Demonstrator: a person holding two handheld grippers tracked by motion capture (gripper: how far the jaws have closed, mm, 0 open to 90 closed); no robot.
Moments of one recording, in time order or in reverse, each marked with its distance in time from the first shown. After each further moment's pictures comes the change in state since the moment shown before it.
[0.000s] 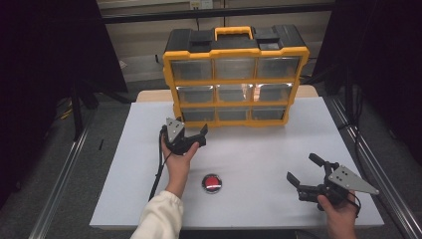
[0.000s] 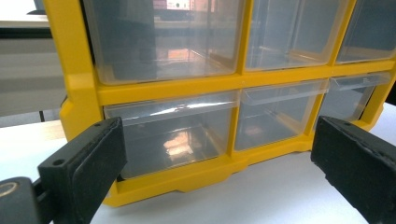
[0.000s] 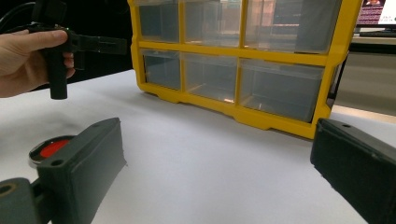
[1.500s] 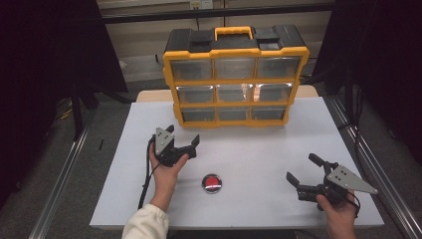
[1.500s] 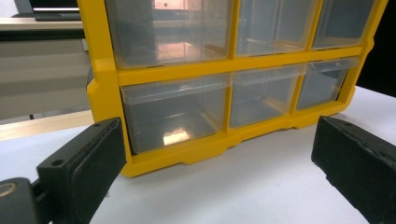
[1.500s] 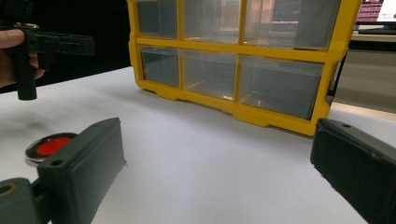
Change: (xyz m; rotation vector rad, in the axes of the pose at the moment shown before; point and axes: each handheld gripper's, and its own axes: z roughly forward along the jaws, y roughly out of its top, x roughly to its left) left arm 0.014 -0.007 -0.039 0.007 -0.052 0.040; right arm 0.000 -0.001 0.002 0.010 -0.009 -0.003
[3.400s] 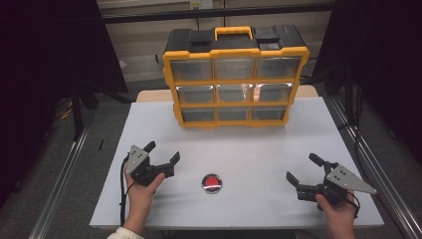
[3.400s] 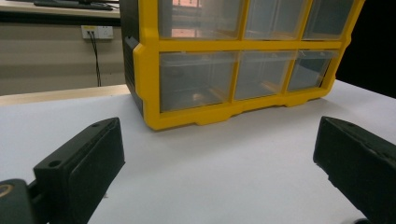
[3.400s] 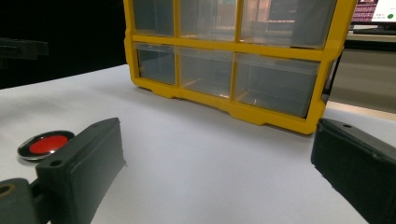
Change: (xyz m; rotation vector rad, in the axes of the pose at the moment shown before) left arm 0.030 -0.022 -0.065 -0.011 -0.041 -0.077; right arm 0.000 -0.001 0.001 0.012 -0.016 -0.005
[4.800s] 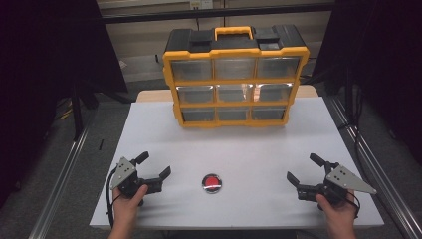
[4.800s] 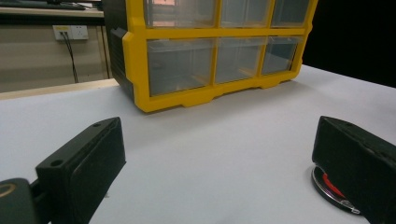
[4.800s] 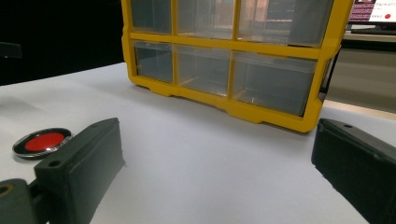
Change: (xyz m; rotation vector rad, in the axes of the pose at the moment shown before) left arm 0.016 -0.014 -0.041 0.028 -0.106 0.062; right arm -0.001 -0.001 0.000 0.000 -0.007 -0.004
